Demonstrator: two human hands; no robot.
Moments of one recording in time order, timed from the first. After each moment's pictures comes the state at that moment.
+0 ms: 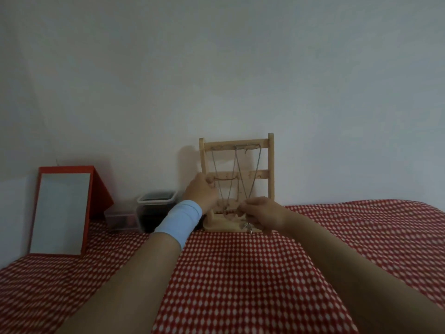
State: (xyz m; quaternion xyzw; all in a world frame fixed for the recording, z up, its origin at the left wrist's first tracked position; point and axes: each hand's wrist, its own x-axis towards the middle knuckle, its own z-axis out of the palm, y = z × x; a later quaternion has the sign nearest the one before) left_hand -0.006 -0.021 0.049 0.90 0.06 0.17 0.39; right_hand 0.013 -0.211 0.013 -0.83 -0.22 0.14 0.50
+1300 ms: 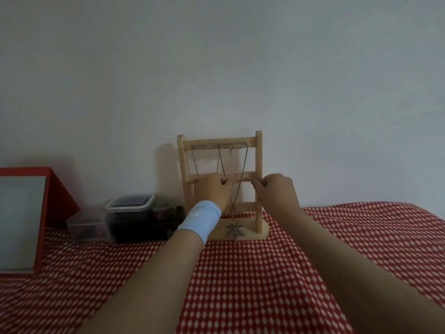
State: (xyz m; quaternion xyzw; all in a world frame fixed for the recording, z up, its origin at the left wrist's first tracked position) left_hand 0.077 -0.076 0.027 0.90 0.01 0.27 0.35; right_hand 0.079 -0.238 0.022 -0.89 -0.05 -0.24 0.38
